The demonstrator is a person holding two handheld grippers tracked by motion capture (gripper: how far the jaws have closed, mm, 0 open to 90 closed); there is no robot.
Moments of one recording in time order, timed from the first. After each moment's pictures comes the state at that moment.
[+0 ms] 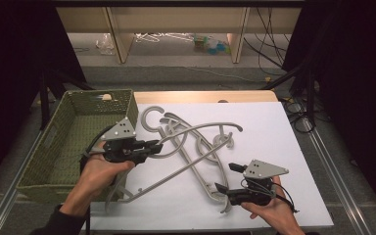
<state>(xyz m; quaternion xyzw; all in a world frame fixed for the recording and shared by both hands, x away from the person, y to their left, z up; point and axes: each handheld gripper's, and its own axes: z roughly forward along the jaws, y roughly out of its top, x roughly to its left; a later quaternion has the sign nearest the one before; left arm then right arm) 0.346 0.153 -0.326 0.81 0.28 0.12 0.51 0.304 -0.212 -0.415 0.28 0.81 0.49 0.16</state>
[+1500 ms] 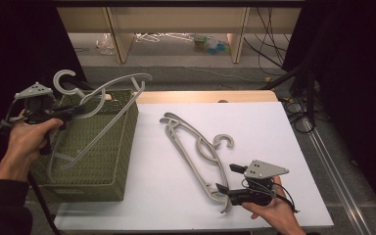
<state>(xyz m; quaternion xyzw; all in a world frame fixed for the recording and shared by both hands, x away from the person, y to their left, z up) 0.408 0.329 -0.297 0.72 0.46 0.24 0.46 0.306 -0.214 -0.419 0.28 0.81 0.49 0.15</state>
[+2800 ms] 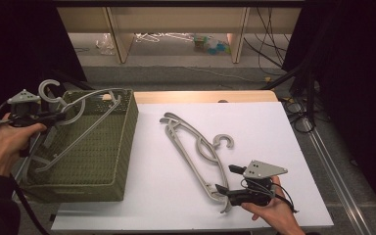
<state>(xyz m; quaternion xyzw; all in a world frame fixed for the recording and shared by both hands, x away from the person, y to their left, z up) 0.426 0.390 -0.330 0.76 0.48 0.26 0.36 0.306 -0.213 -0.420 0.28 0.82 0.48 0.14</state>
